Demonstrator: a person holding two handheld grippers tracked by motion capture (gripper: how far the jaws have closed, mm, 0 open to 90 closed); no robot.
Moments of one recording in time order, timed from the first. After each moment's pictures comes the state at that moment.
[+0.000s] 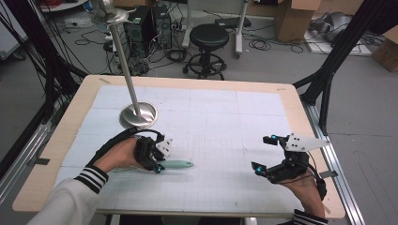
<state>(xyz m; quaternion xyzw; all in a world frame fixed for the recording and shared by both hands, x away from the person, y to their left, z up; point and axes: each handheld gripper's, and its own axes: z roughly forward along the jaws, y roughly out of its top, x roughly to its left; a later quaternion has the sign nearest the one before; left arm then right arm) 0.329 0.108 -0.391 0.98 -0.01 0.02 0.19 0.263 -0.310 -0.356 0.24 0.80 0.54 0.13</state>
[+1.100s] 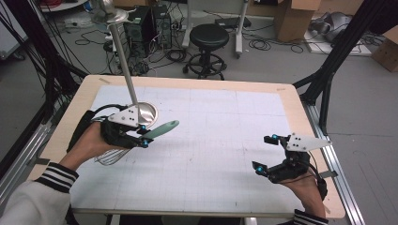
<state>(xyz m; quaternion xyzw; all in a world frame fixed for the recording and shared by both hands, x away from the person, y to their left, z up) 0.325 0.177 -0.309 0.91 0.10 0.11 0.38 0.263 -0.311 -0.354 0.24 0.79 0.54 0.14</state>
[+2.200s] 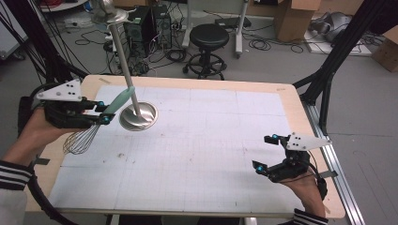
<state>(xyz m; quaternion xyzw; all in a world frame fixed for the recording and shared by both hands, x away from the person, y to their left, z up) 0.321 0.277 -0.251 0.85 0.19 0.17 0.46 0.265 -0.312 -0.356 0.25 0.79 0.54 0.14</state>
